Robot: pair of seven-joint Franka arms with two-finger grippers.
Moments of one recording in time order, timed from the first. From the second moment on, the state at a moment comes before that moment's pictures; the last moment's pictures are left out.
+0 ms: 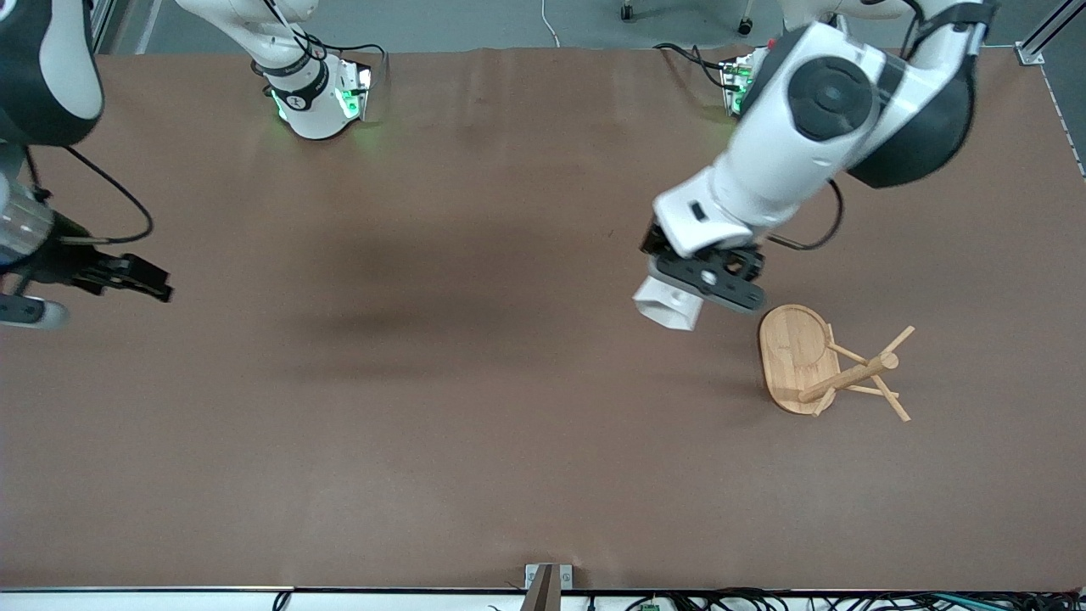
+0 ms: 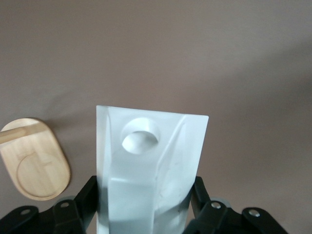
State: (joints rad) left arm -0.20 0.28 -0.29 -1.52 -0.02 1.85 -0.14; right arm -0.12 0.10 0.10 -1.56 -0.07 1.69 0.11
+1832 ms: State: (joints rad) left arm 0.05 0.23 -0.30 -1.79 -0.02 1.97 0.02; right arm -0.14 0.00 0.00 -1.44 0.01 1.41 0.10
